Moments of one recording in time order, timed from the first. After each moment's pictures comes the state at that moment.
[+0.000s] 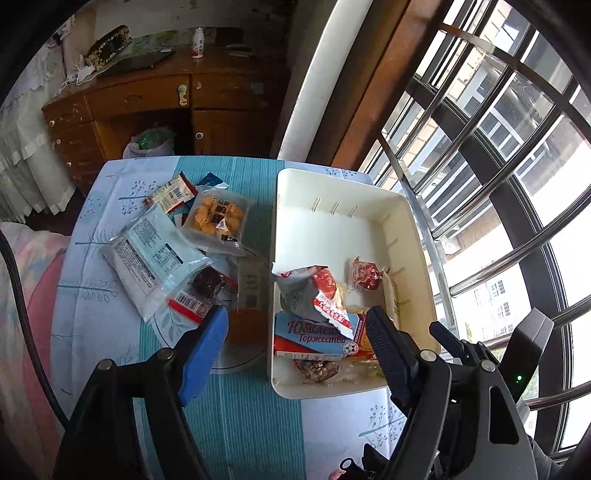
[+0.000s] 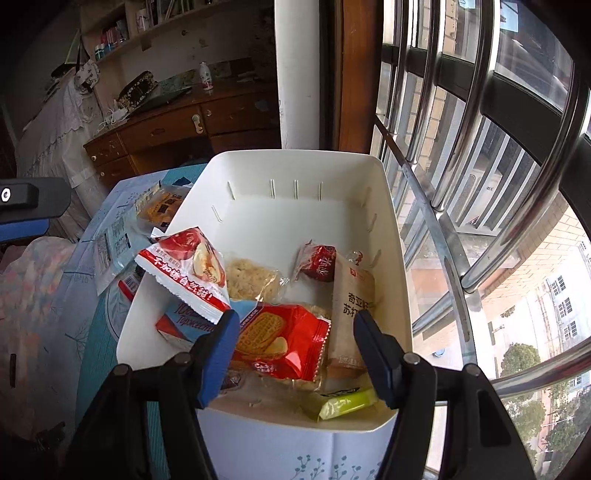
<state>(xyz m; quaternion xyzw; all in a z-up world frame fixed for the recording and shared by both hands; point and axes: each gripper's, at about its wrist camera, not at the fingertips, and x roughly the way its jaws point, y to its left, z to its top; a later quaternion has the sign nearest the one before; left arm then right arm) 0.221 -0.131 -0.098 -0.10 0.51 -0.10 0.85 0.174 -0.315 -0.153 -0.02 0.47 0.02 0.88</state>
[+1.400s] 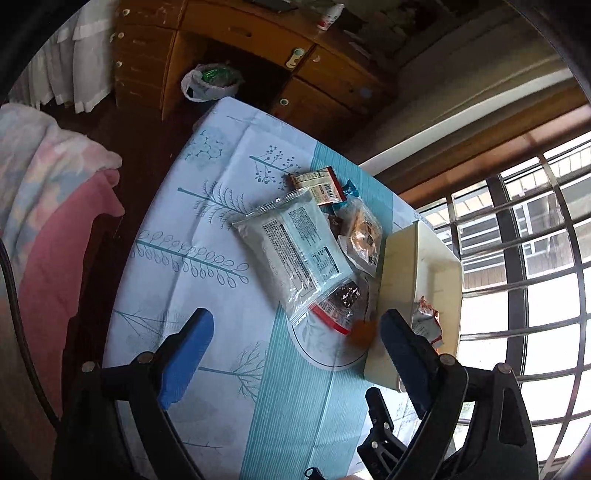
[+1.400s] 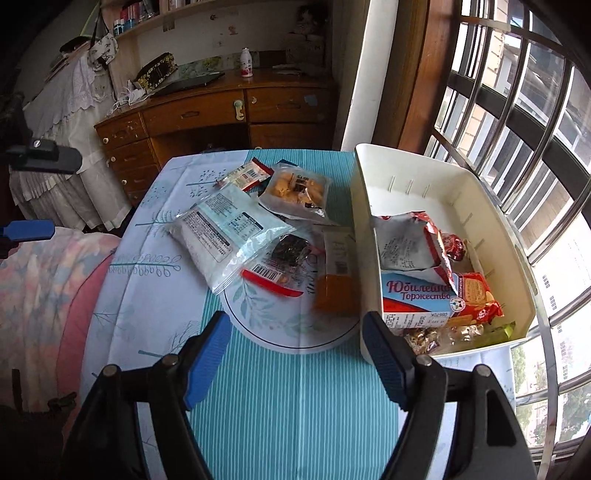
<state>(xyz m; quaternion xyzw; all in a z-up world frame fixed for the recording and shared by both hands) 0.249 0.152 -0.153 -0.29 0.56 -0.06 0.77 0.144 -0.082 -0.166 -0.04 0.47 -0.01 0.88</state>
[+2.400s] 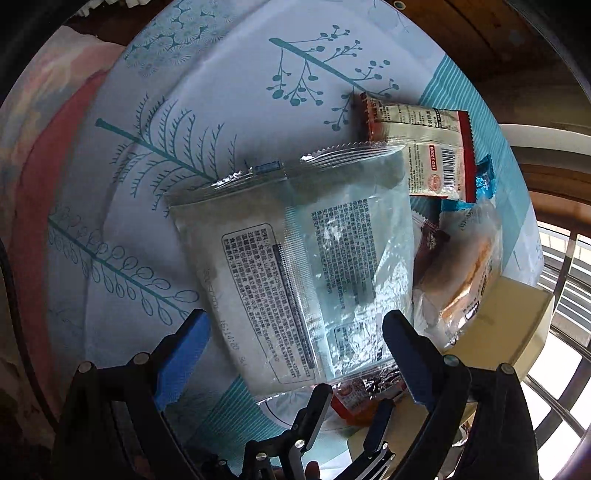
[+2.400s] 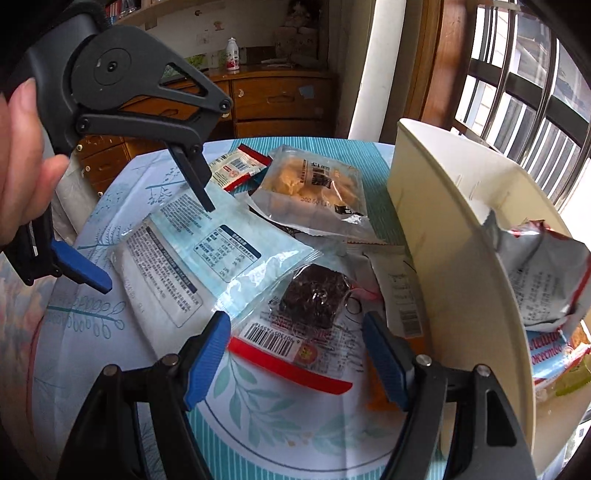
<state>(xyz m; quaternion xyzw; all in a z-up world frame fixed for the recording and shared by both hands) 0.406 0.076 -0.315 -0.30 0.74 0.10 0.59 0.245 -0.065 -0.268 -0.03 0.45 -0.04 0.89</state>
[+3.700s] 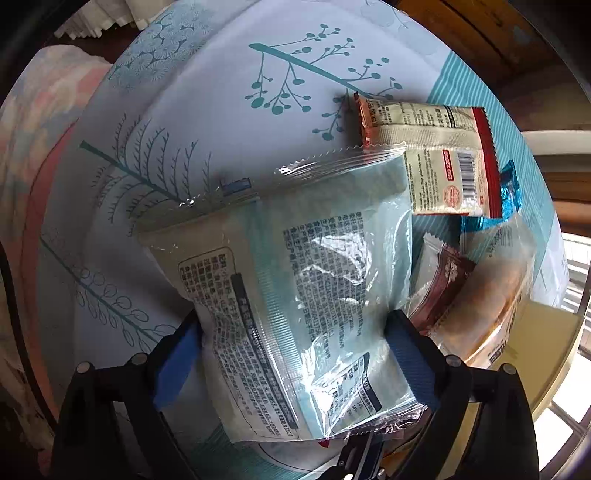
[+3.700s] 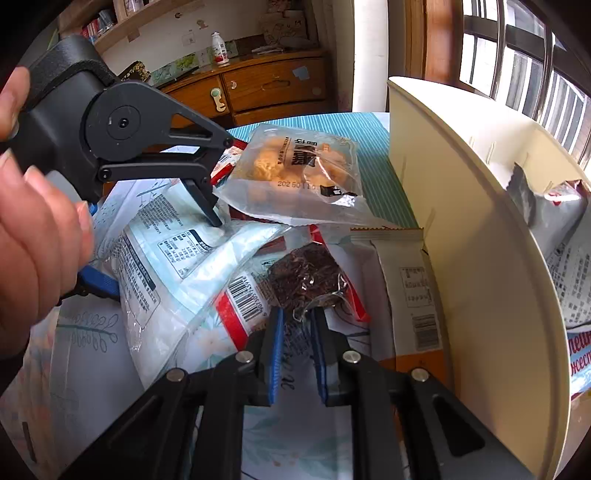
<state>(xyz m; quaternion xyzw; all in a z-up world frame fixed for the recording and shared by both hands) 0.414 0.038 -0.336 -0.25 0.72 0.13 0.63 0.263 -0.097 -0.285 0.04 0.48 -0.01 0.88</state>
